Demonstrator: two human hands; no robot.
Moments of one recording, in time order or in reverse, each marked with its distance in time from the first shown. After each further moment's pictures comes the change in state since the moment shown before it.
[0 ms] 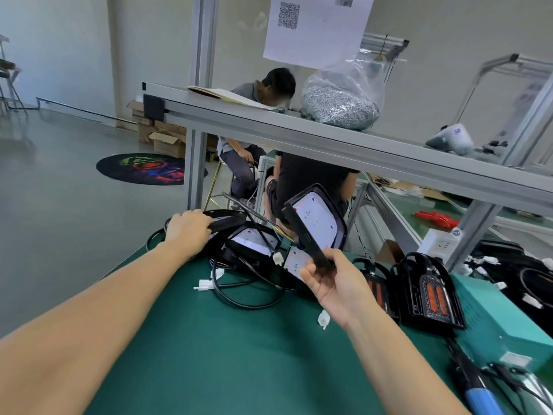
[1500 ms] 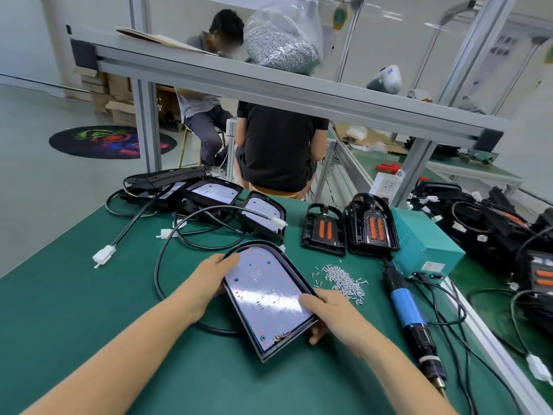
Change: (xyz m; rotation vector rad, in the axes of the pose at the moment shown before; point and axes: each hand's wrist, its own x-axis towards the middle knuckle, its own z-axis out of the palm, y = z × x) left_hand -0.186 0.136 0.008 -1.546 -0.529 -0.353; right_hand -0.093 0.028 -0.155 -1.017 -0.149 0.065
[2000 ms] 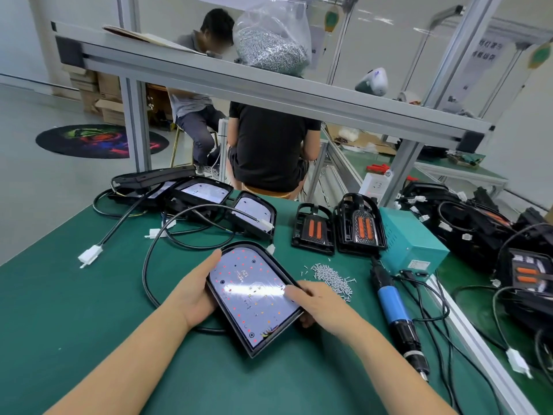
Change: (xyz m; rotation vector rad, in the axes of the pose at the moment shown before) left_hand 0.008 -0.018 0.006 -0.663 -0.153 -0.112; right_hand 0.011 -0.001 -0.010 -0.252 0.005 -0.047
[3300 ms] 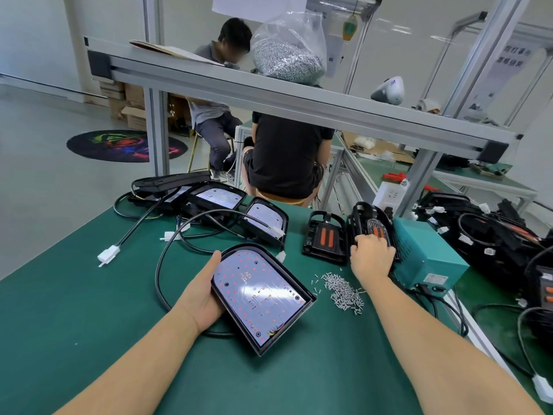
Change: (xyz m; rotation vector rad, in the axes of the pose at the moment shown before) left_hand 0.005 -0.003 -0.007 -0.108 0.055 0.027; right_hand 0.091 0.015 -0.092 -0.981 0.756 0.217
